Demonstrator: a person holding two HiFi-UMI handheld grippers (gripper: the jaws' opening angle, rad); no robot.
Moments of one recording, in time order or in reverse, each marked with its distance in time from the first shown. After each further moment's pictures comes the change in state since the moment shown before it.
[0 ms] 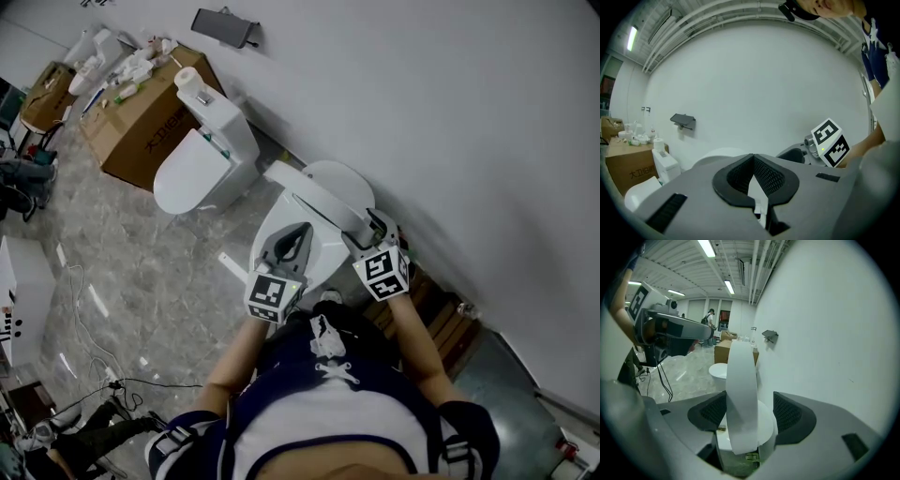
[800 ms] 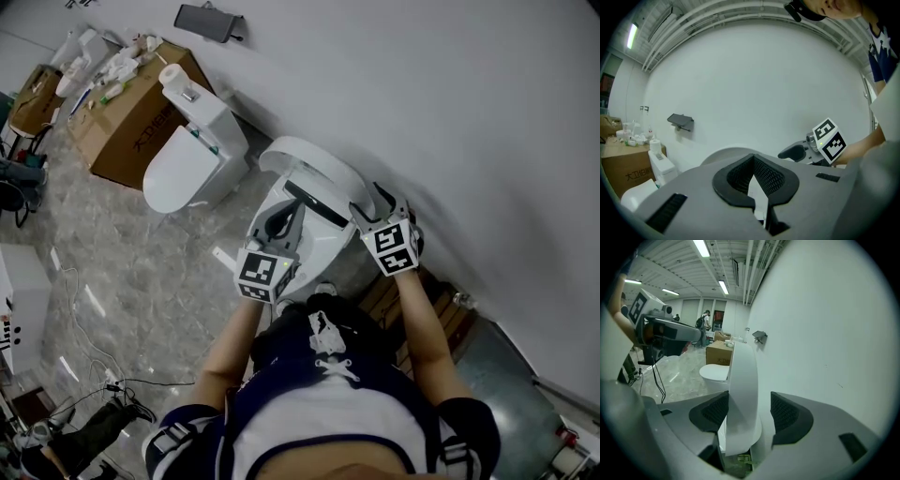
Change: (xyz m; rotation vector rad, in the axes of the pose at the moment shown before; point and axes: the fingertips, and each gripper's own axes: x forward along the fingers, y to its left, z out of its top) left arm 0.037 0.020 0.017 -0.005 -0.013 -0.012; right arm 0.005 -0.068 0.002 0.021 -0.006 -0.070
